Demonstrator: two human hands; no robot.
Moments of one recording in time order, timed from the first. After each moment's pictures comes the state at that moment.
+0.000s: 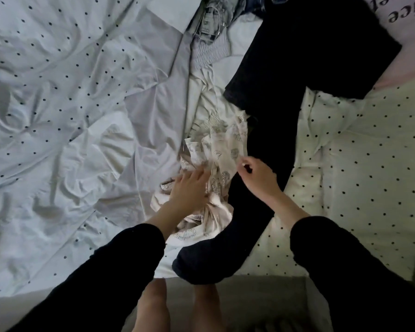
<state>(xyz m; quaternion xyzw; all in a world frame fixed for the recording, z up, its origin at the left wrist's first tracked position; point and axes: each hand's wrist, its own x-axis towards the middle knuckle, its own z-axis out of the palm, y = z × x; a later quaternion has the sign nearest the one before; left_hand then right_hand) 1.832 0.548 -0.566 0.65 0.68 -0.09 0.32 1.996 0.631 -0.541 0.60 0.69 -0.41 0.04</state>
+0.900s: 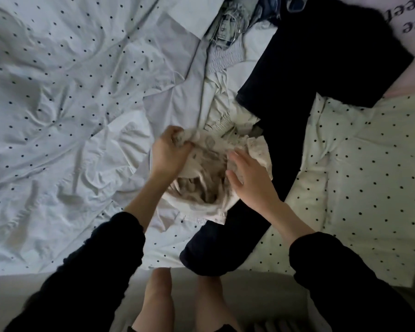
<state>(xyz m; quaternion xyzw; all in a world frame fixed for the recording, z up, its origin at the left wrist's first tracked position) 1.778 0.575 -0.476 0.32 0.85 0.32 0.29 1.972 0.605 -0.502 0.46 0.83 -0.33 0.00</state>
